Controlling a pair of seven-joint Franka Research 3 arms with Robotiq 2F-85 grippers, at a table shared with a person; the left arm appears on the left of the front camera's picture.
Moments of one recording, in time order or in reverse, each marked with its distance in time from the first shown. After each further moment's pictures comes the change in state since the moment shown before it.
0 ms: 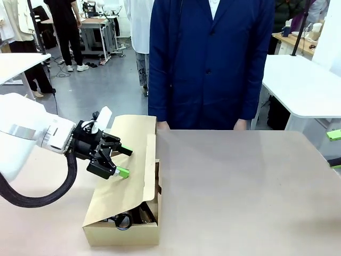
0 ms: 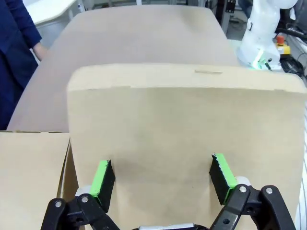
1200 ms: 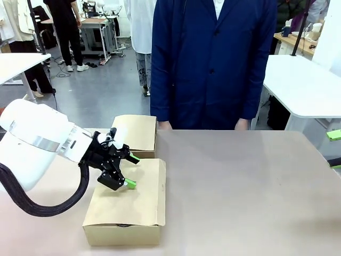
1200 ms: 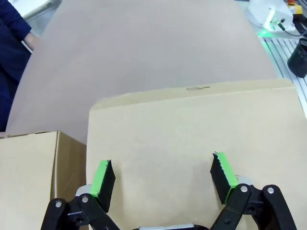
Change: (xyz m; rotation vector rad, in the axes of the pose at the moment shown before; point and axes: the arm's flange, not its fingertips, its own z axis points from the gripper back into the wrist) left arm -0.006 -0.003 -0.036 0.032 0.154 -0.138; right arm 0.000 0.000 0.000 0.000 0.000 0.000
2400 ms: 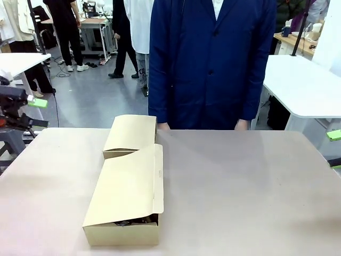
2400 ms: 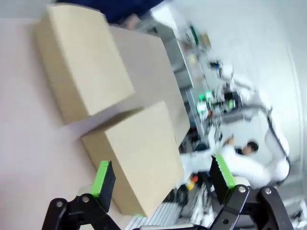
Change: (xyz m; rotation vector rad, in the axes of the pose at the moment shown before) left arm -0.096 0.048 0.273 -0.053 -0.405 1.423; right arm 0.000 0.000 0.000 0.000 0.000 -0.001
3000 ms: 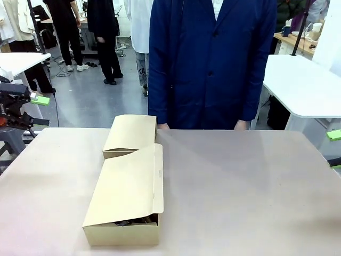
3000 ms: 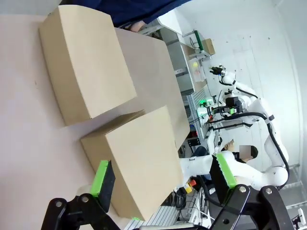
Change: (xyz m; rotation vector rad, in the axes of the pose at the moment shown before) left arm 0.004 -0.003 -0.006 0.007 -0.004 0.012; right arm 0.000 0.000 0.000 0.000 0.000 0.000
